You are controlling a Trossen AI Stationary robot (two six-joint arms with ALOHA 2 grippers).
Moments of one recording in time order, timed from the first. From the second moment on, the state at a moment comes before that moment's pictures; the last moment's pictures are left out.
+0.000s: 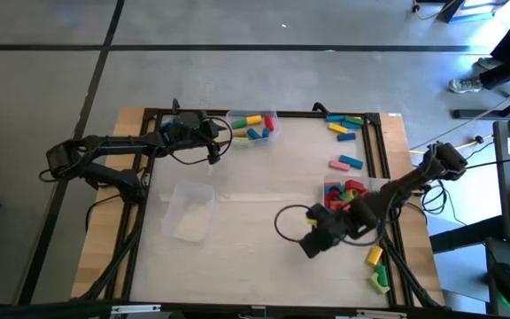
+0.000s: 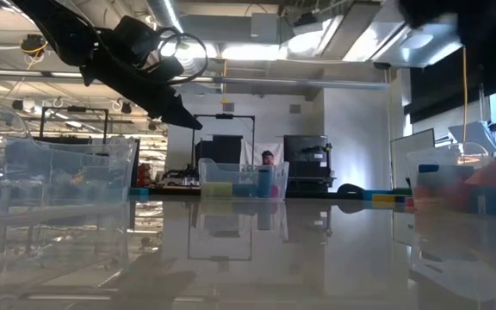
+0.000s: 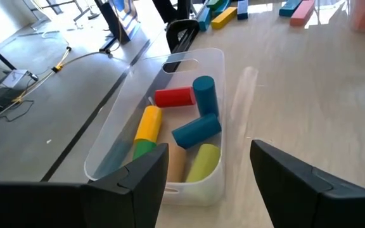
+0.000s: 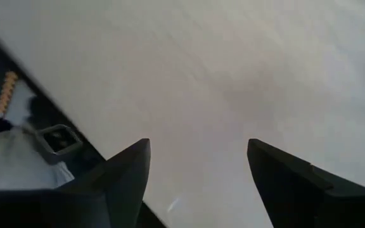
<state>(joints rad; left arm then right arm) 0.54 1.26 0.57 0.25 0.02 0.33 0.54 1.48 1.13 -0.77 0.04 1.48</state>
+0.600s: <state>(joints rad) 0.54 1.26 0.57 0.24 0.02 0.35 0.78 1.54 1.13 -1.19 -0.21 2.16</state>
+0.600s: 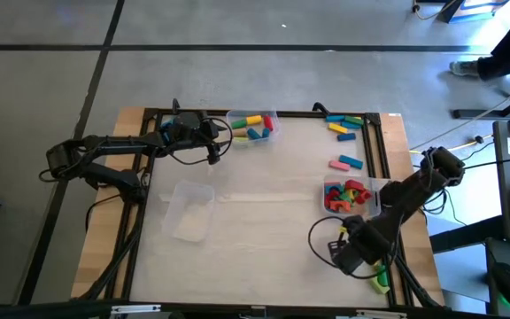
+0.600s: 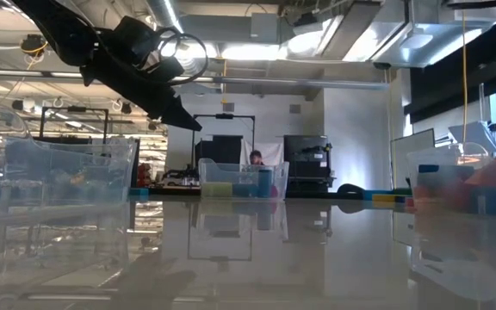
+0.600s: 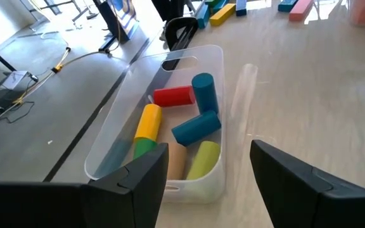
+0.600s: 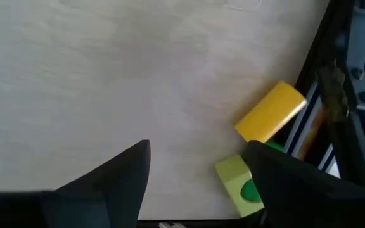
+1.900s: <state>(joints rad) 0.54 1.26 0.57 0.24 0.02 0.35 0.85 1.59 0.90 -1.01 -0.49 2.27</state>
